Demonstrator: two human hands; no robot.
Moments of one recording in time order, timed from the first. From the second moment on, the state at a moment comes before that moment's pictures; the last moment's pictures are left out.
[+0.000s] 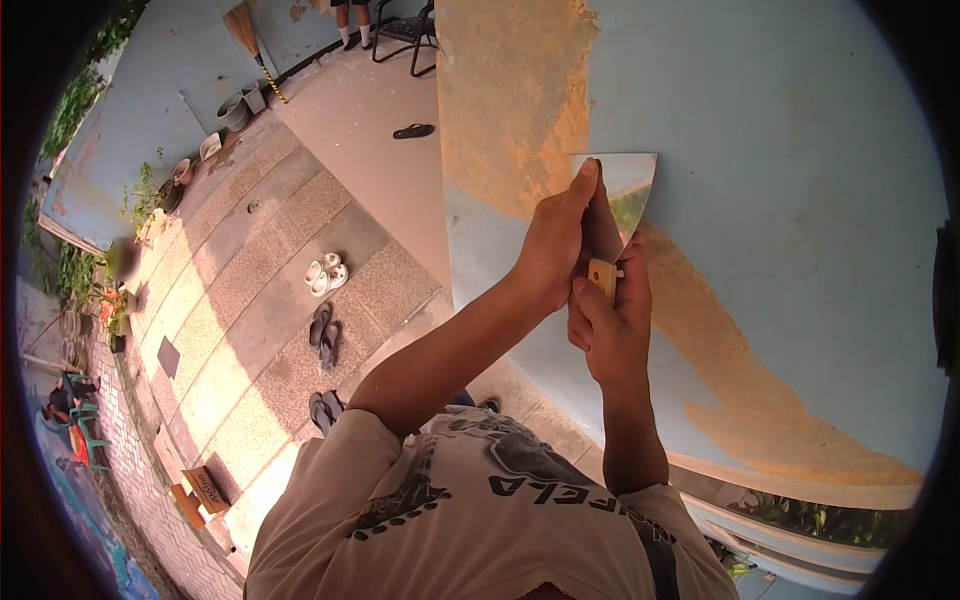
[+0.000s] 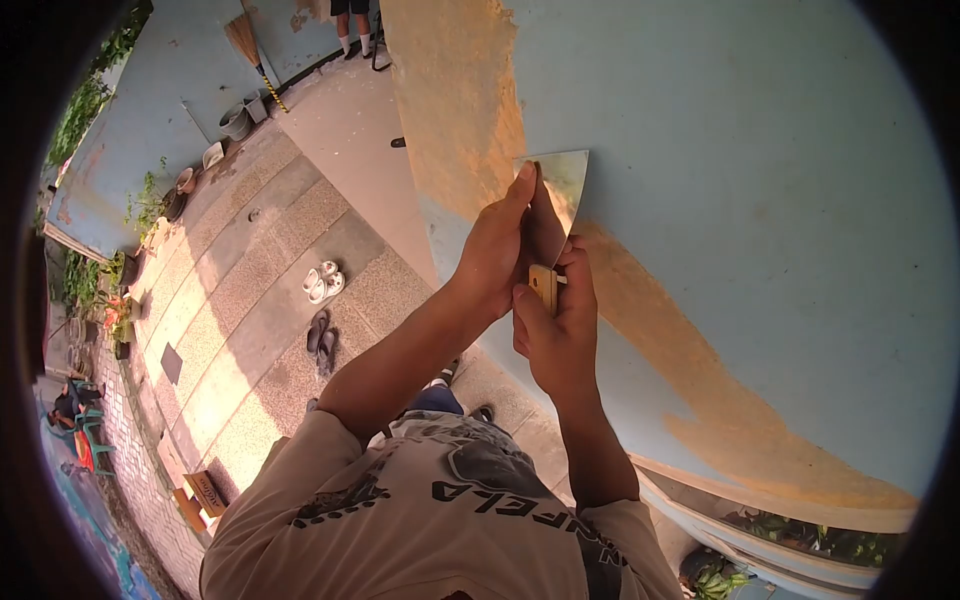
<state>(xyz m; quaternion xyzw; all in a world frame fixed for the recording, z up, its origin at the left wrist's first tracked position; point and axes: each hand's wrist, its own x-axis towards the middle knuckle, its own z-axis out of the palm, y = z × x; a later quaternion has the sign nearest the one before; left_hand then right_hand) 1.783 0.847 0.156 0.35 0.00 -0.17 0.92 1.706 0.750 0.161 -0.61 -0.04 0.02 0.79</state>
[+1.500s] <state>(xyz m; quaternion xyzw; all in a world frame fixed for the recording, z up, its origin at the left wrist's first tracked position) 1.788 0.856 0.165 0.40 -0.03 -0.15 0.90 1.712 0.763 0.149 -0.62 -0.07 -0.02 0.78</state>
